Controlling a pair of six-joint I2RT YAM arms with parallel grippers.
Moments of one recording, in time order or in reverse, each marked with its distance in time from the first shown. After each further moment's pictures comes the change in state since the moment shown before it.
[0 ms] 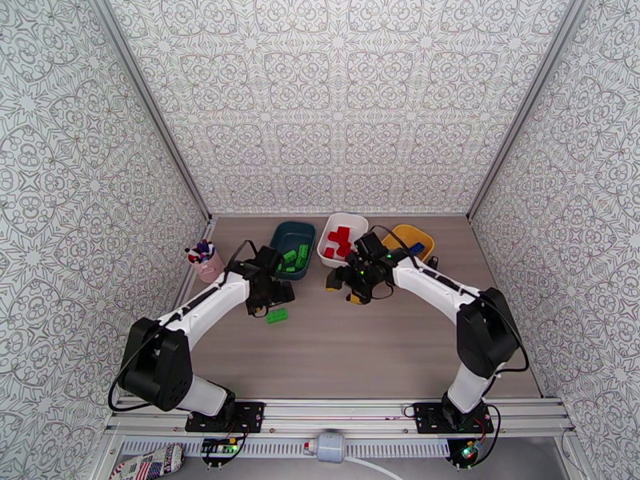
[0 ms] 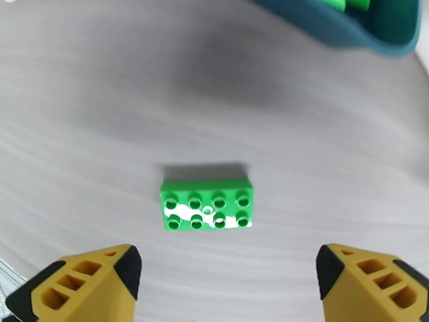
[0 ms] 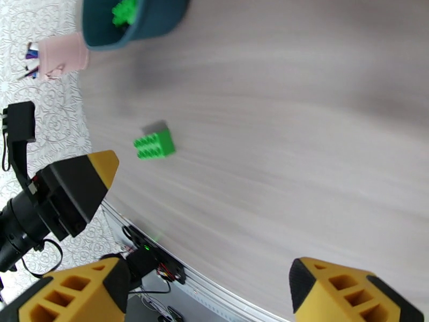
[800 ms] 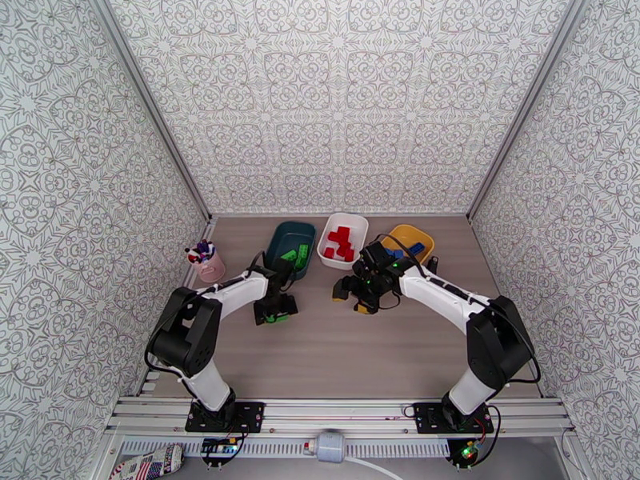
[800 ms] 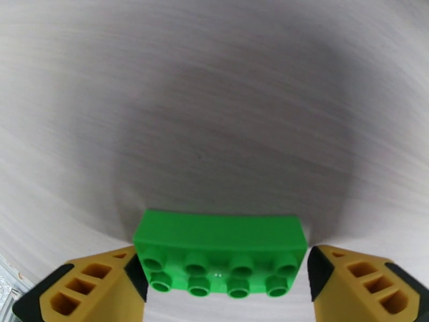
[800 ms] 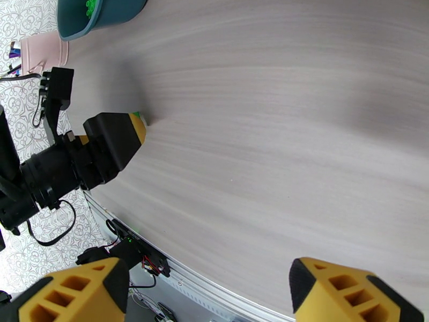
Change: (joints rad) left arm -0.010 0.217 -0.028 0.061 -0.006 -0.039; right arm 0.001 -0.060 -0.091 0.000 0.021 0.001
